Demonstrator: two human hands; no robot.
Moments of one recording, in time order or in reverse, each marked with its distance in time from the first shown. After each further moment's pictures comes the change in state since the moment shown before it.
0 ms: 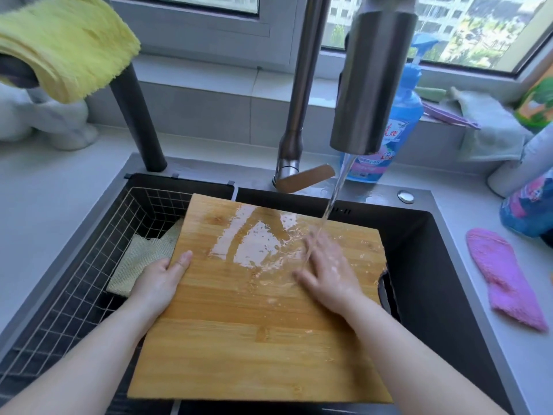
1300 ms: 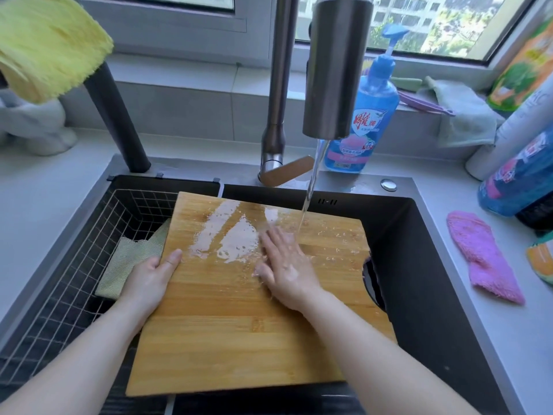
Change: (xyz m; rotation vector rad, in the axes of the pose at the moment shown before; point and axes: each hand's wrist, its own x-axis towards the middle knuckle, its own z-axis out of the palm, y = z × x) left_hand 0.001 0.000 0.003 0.016 0.018 0.011; right_hand -0.004 -0.045 0.008 0.128 0.002 -0.036
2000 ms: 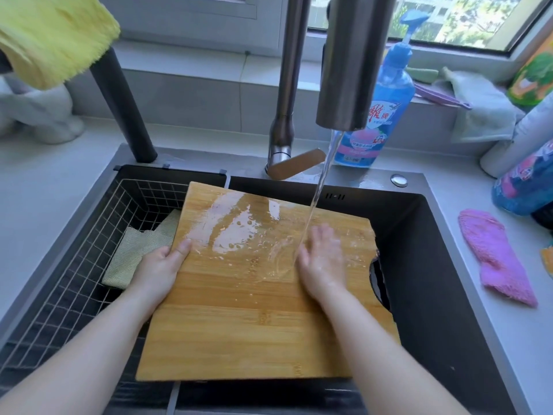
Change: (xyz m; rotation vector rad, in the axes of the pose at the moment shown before) left_hand -0.003 0.004 0.005 -0.076 -0.032 0.028; right_hand 0.000 0.028 0.006 0.019 0.078 0.343
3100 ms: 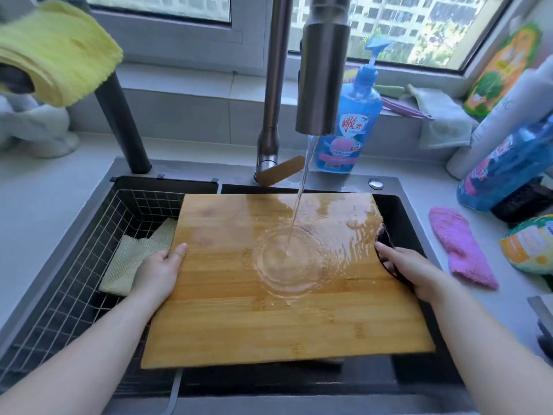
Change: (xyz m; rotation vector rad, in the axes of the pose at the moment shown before) left_hand -0.005 0.001 0.000 0.214 0.032 0.021; right_hand -0.034 0.100 -0.106 0.734 -0.150 0.500
